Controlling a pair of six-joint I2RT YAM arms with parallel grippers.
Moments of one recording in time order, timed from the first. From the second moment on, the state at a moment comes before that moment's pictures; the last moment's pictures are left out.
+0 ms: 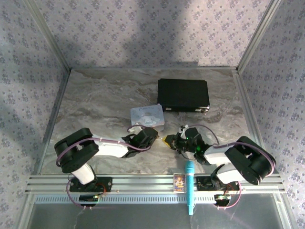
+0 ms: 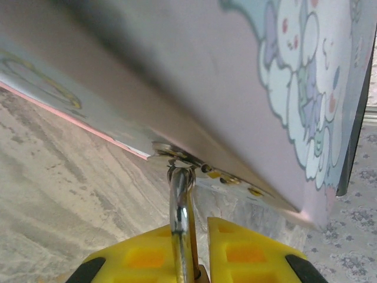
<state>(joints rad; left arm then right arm) -1.07 1.63 0.62 0.34 -0.38 -1.75 0.69 1.39 0.18 0.75 -0.38 1.43</state>
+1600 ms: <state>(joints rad) -1.12 1.64 0.72 0.11 -0.44 -1.88 0.68 1.45 0.21 0.77 -0.37 1.43</state>
